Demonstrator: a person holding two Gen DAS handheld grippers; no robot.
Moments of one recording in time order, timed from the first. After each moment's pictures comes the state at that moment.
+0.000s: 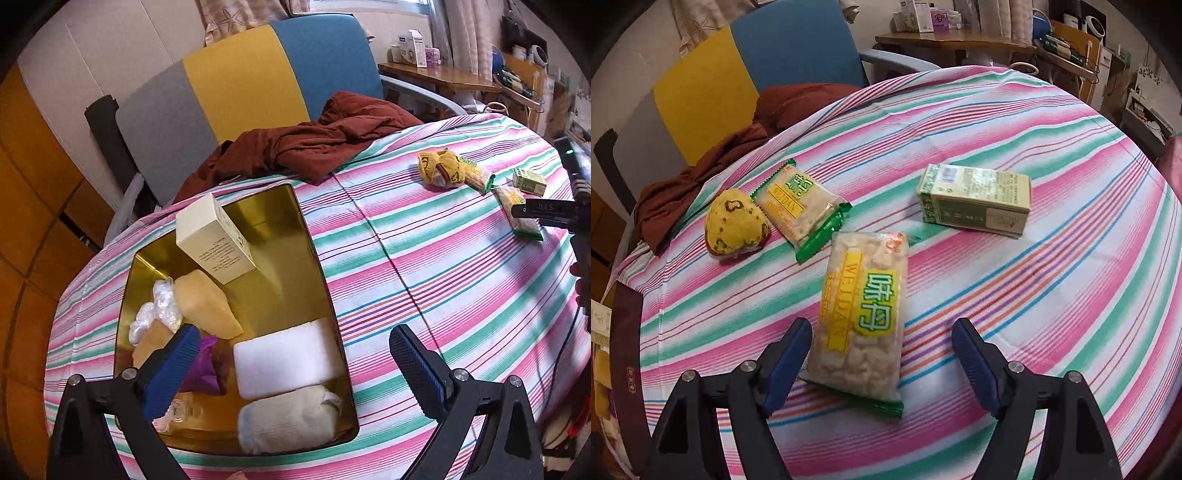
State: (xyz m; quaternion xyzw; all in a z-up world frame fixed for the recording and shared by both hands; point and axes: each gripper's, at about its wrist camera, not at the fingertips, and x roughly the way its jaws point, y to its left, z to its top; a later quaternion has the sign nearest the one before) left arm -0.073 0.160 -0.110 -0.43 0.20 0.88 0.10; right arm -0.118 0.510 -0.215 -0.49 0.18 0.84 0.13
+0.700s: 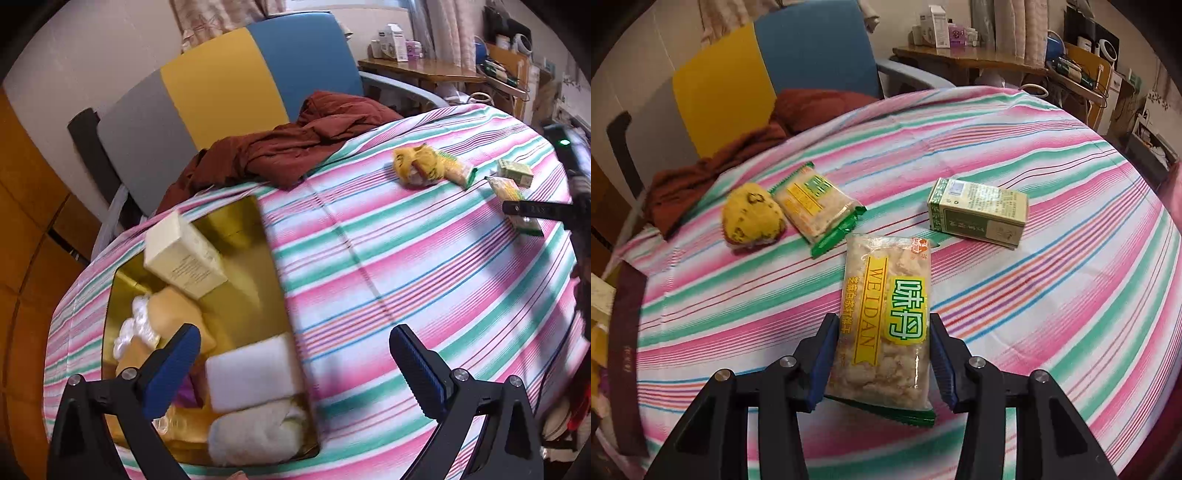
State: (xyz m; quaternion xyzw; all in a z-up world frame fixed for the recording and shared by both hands) left arm -0.077 0.197 -0.111 -0.42 0.22 0.87 0.14; right arm -0.087 0.497 -0.194 -0.46 0.16 0.87 0.11
